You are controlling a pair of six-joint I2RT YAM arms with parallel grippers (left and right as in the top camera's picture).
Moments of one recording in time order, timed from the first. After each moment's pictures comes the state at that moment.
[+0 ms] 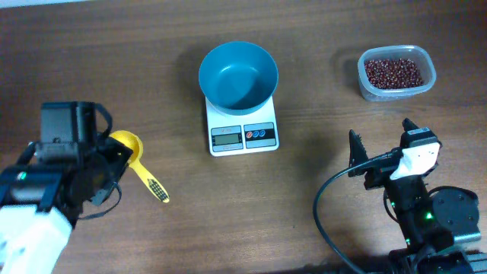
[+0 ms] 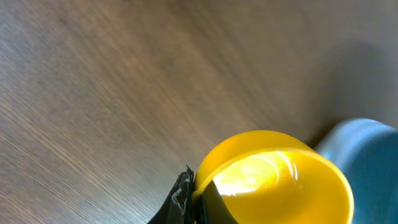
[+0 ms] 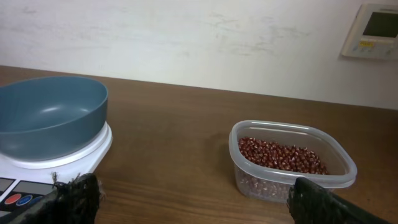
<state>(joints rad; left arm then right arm) -0.07 1.05 0.78 -0.81 -0.08 -0.99 0.04 0.02 0.01 -0.07 -0.04 -0.07</state>
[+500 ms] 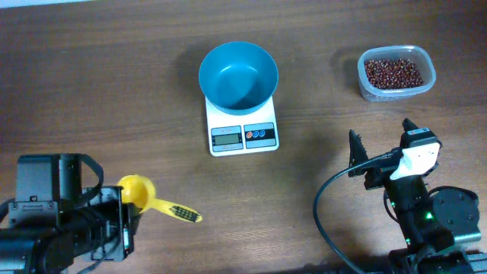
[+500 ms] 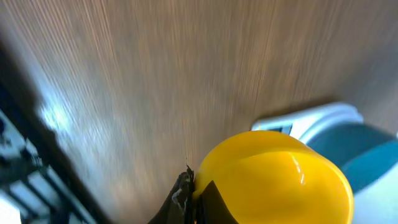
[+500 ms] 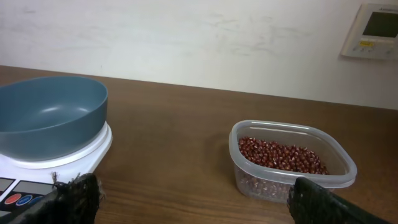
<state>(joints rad) -0.07 0.76 0.79 -1.23 0.23 -1.61 0.04 0.02 0.01 -0.07 -0.04 -0.07</state>
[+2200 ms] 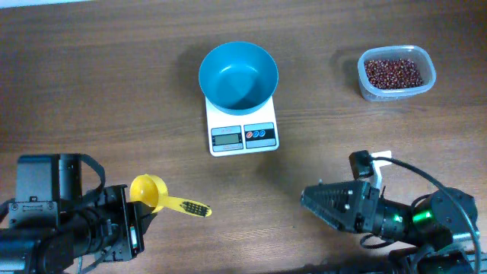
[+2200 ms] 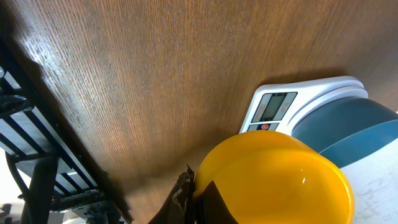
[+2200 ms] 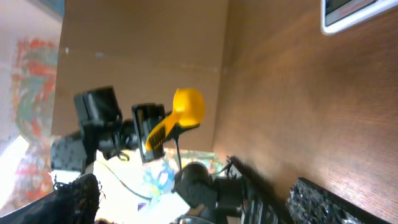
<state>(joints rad) -0.07 0.76 0.79 -1.23 0.39 -1.73 0.04 0.02 0.01 -0.10 -1.12 1.34</state>
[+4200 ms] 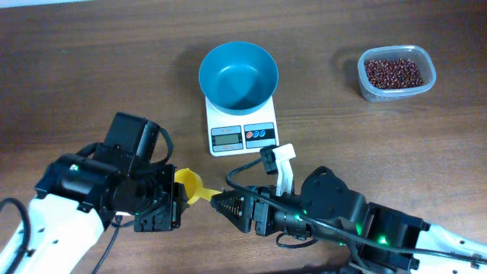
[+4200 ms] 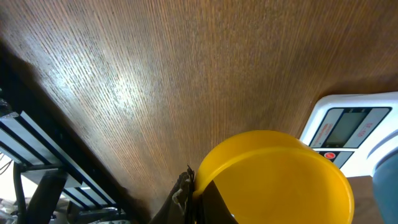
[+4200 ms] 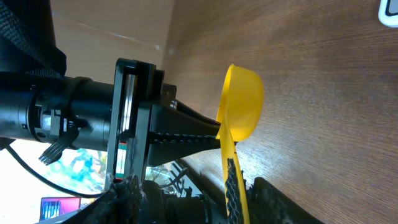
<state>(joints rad) -0.37 1.13 0.79 -1.03 0.31 -1.87 1.01 0.95 0.37 0.24 -0.18 1.15</state>
